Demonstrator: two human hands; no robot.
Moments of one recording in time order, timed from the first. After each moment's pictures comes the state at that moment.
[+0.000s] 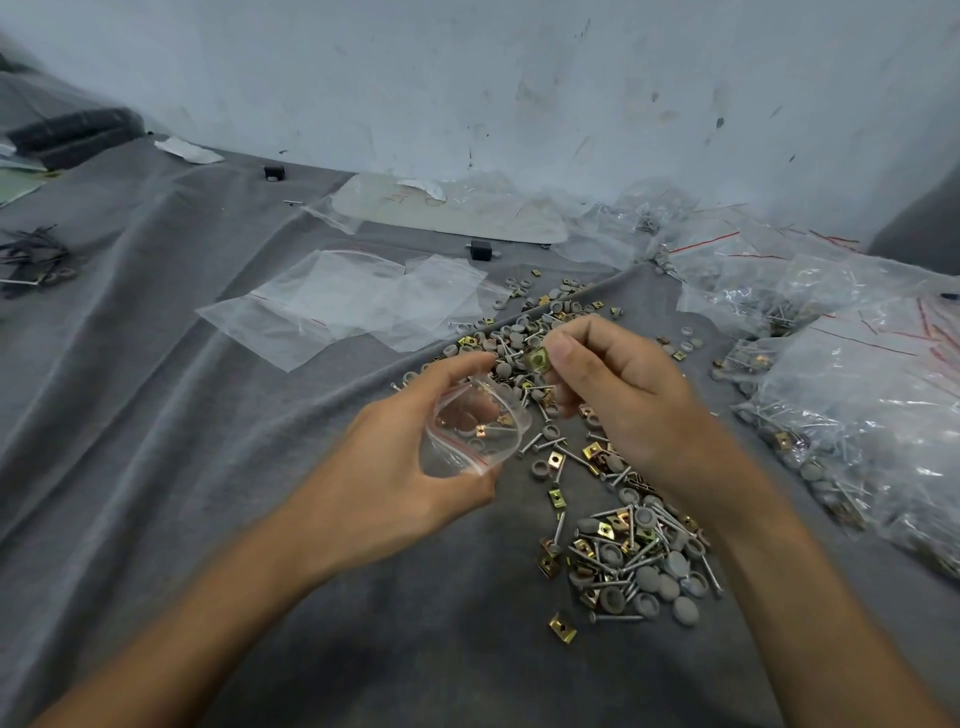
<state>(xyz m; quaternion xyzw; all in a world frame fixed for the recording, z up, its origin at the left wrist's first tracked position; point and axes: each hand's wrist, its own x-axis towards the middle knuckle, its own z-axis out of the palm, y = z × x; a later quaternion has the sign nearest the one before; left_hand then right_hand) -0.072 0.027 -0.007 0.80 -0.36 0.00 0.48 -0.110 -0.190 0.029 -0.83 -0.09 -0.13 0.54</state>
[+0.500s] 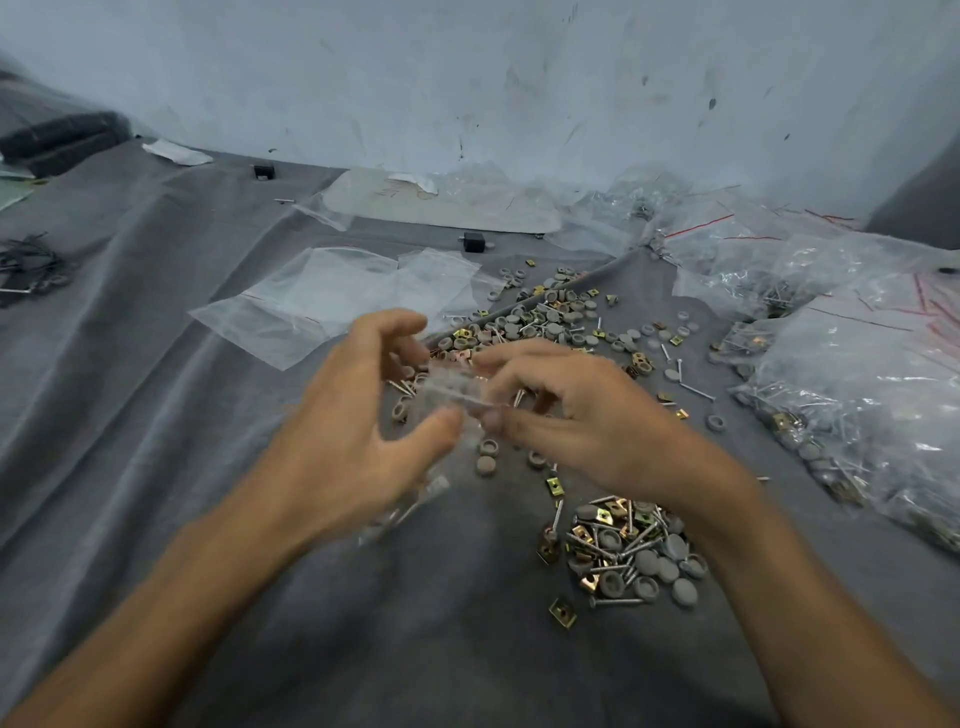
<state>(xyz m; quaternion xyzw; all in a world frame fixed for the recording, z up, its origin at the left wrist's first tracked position) -0.061 0.040 -0.003 0.83 -0.32 0.10 0.45 -0.113 -0.176 0.032 -0.93 -0.17 -0.06 0.33</state>
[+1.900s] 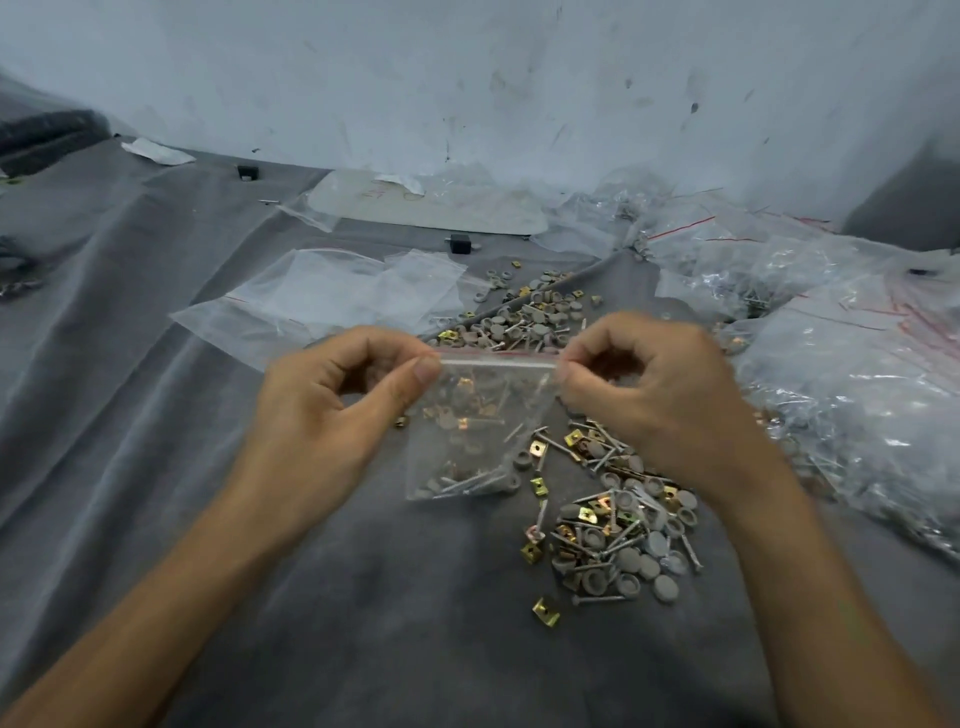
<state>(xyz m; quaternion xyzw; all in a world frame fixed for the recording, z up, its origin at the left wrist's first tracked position) -0.061 0.031 0.001 0.70 -0.32 0.12 0.62 -0.136 -0.203 0.042 -0.89 -0.06 -0.24 0.38</state>
